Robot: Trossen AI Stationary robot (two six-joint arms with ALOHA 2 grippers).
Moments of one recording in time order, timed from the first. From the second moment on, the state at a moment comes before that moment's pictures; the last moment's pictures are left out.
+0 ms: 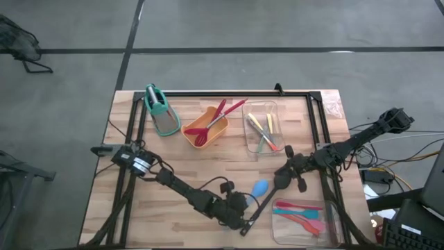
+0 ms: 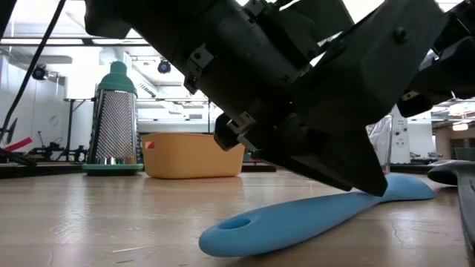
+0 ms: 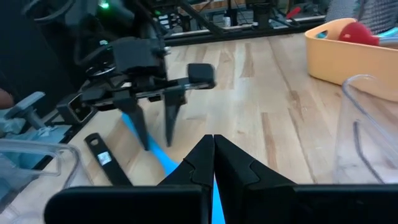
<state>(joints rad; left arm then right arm) -0.49 2.25 1.55 -0.05 -0.55 -0.58 0.44 0.68 0.01 0.45 0.20 0.26</state>
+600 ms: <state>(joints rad) -0.46 2.28 1.56 -0.23 -0.53 -0.57 0.44 0.68 0.01 0.45 0.22 0.27</state>
